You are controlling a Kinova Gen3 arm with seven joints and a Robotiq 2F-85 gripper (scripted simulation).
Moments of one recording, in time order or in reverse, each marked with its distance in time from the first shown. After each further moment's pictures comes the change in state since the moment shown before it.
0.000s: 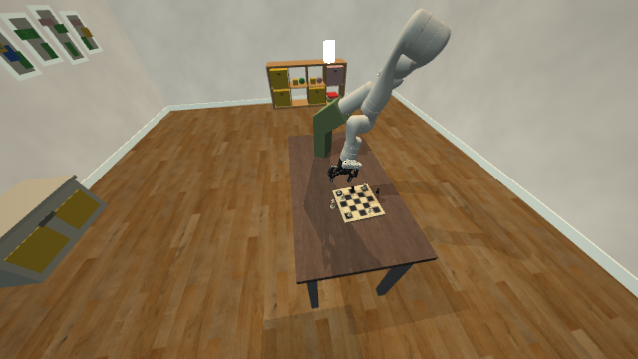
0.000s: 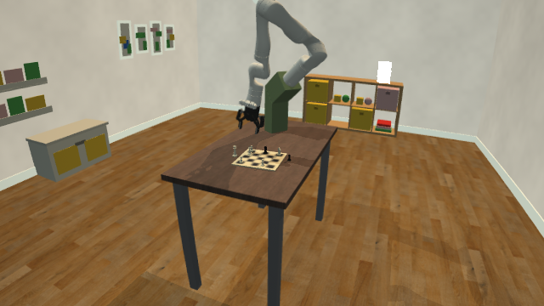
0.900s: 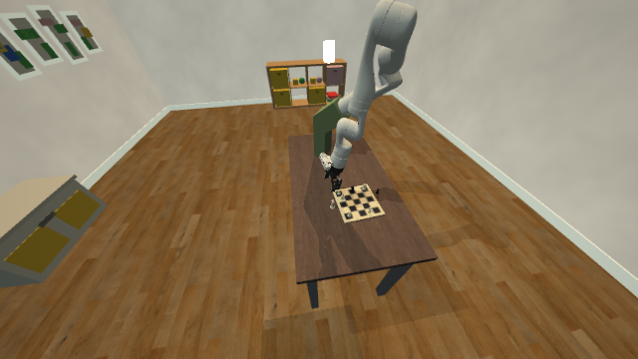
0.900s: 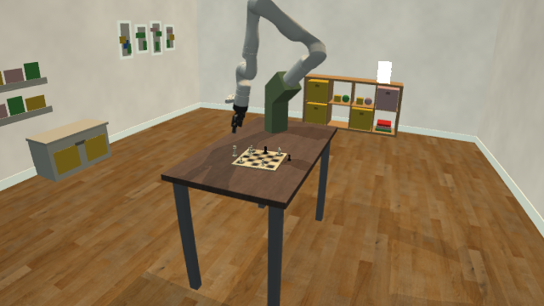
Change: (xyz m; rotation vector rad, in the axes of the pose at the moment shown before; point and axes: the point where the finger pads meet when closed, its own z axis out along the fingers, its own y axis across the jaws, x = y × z) arm 0.013 0.058 0.007 -0.081 -0.047 1.415
